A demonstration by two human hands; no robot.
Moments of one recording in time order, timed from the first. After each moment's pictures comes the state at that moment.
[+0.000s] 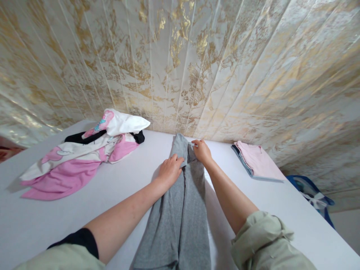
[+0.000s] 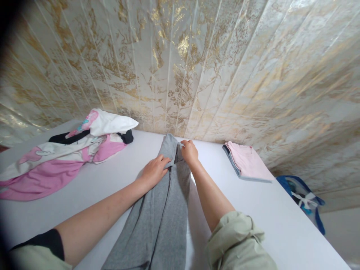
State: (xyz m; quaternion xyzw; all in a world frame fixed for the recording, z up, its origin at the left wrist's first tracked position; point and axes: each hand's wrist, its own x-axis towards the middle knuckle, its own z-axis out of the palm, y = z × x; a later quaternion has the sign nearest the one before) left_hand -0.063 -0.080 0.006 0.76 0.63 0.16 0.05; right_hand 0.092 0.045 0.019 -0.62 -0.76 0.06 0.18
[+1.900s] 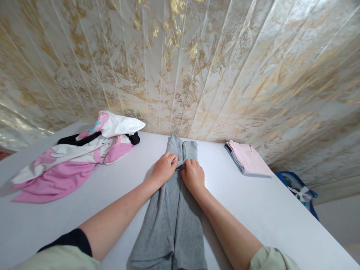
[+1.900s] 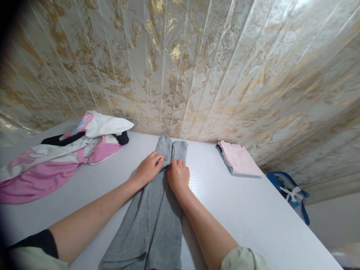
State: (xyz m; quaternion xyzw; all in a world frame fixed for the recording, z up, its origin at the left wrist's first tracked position) left_hand -0.067 -0.077 0.008 0.73 0.60 0.32 0.10; right_hand 0.078 -0.080 0.008 -0.61 -0.78 -0.04 0.11
